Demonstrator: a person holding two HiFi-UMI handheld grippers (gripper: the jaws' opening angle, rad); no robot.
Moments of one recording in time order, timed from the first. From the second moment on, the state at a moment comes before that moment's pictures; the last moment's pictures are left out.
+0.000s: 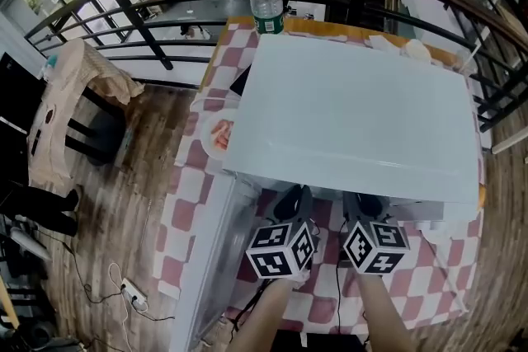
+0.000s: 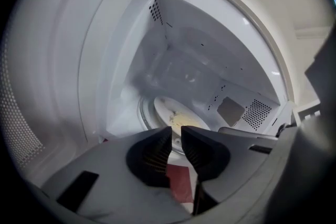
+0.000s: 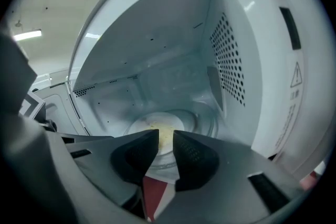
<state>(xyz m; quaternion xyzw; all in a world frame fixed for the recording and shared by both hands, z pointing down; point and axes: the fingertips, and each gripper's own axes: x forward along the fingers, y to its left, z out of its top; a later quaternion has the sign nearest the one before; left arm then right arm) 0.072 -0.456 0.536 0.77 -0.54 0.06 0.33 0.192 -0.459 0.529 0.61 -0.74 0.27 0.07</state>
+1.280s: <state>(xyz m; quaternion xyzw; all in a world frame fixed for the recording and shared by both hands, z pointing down) 0.084 -0.491 0.555 0.75 -0.55 0.06 0.35 0.192 -0.482 0.556 0.59 -0.73 0.33 0.09</state>
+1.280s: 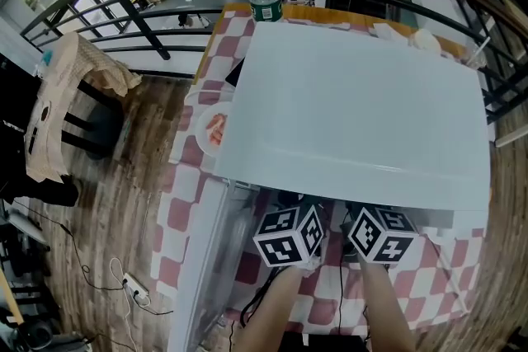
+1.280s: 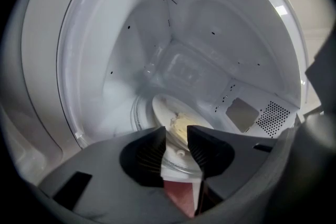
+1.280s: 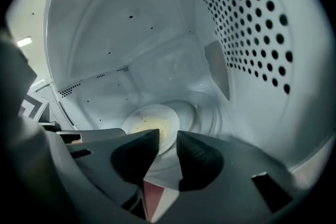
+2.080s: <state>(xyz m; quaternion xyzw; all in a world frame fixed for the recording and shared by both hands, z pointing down) 0.080 -0.471 0.549 0.76 -0.55 0.06 0.34 0.179 -0.458 0.548 0.56 -0.76 0.31 0.09</state>
